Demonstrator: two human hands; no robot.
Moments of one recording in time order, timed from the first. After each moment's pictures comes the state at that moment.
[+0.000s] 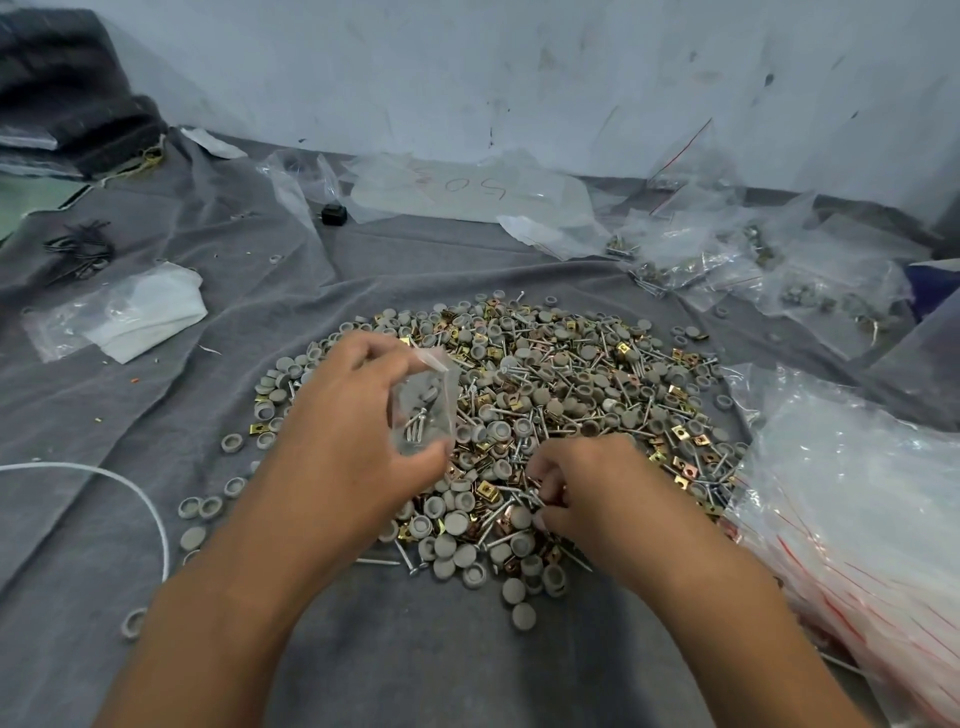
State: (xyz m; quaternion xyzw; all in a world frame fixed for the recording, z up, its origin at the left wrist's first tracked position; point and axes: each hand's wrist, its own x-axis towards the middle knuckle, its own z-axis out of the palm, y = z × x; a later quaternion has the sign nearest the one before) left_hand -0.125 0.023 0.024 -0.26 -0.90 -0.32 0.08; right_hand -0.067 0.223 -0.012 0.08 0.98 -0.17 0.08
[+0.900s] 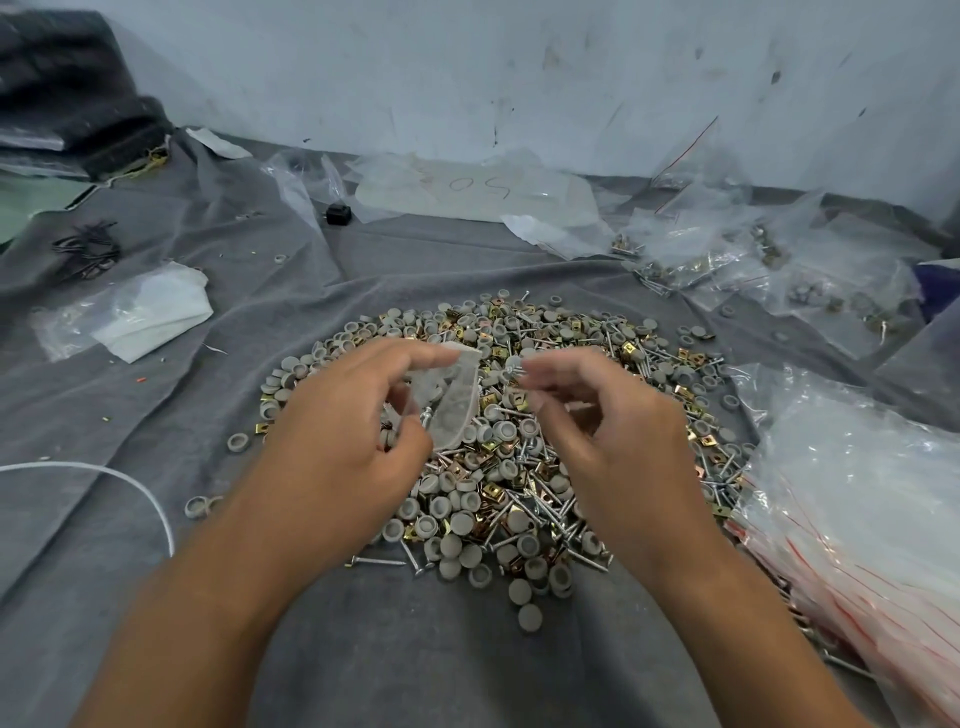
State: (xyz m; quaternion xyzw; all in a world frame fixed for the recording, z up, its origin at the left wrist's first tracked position) left_hand -0.122 0.013 0.031 -0.32 -0.88 -0.35 0.09; right_hand -0.068 0.208 0.006 0.00 0.87 -0.42 -0.26
